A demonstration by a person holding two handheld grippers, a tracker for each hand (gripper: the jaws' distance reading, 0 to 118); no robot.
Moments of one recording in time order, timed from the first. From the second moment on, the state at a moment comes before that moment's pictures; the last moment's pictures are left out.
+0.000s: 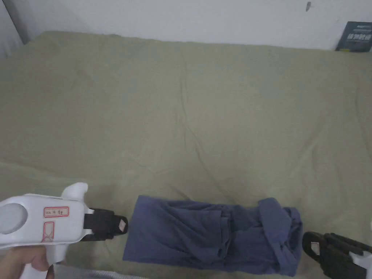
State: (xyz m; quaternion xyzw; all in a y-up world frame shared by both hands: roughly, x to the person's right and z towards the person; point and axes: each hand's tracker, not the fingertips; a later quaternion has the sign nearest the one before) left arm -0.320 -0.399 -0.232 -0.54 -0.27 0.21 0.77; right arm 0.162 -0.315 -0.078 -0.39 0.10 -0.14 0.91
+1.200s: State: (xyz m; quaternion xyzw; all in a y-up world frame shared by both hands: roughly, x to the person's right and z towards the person) left arm -0.377 -0.342 -0.225 -0.48 -0.17 0.31 0.80; right arm 0.178 -0.313 -0.076 -0.38 0.10 -0.16 0.90
